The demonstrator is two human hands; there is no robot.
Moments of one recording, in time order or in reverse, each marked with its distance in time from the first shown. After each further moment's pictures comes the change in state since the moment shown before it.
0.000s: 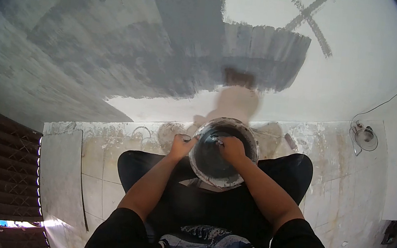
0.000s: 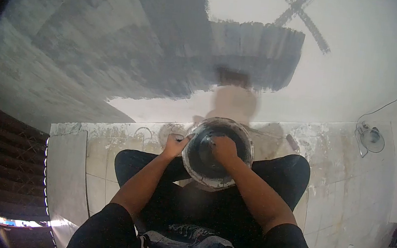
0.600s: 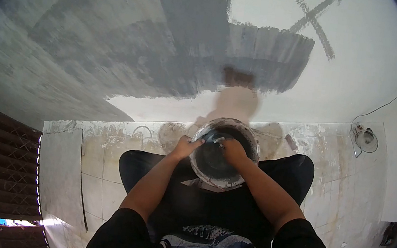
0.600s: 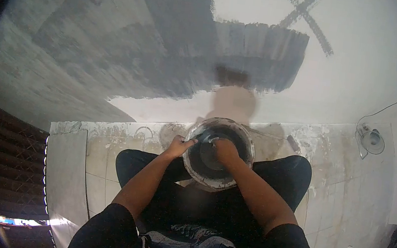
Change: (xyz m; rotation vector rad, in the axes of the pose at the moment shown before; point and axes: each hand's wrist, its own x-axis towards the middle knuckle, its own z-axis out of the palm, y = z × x) left_hand 0.004 -0.006 0.000 -0.106 -0.232 -0.283; right_hand -0.001 0.021 0.023 -0.012 -0.072 -0.083
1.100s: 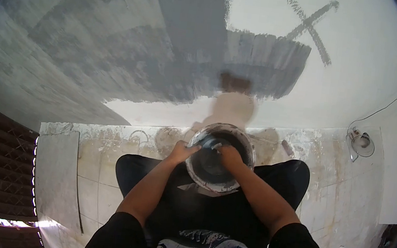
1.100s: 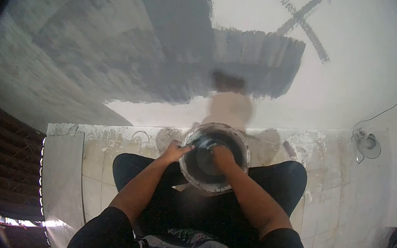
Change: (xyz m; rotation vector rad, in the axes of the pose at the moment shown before) left_hand 0.002 -0.003 -0.002 0.119 0.023 0.049; right_hand -0.001 0.002 0.004 -0.087 -0.105 0.080
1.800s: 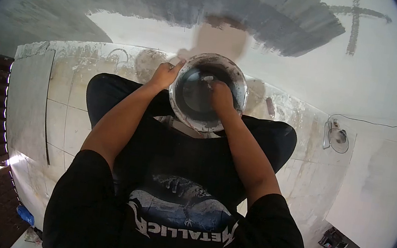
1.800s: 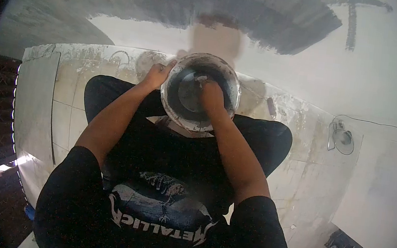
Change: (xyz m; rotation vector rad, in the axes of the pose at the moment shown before) left_hand 0.010 -0.009 -0.004 0.071 0.201 -0.165; right_hand 0.003 -0.010 -0.012 -0.001 0.091 -0.087
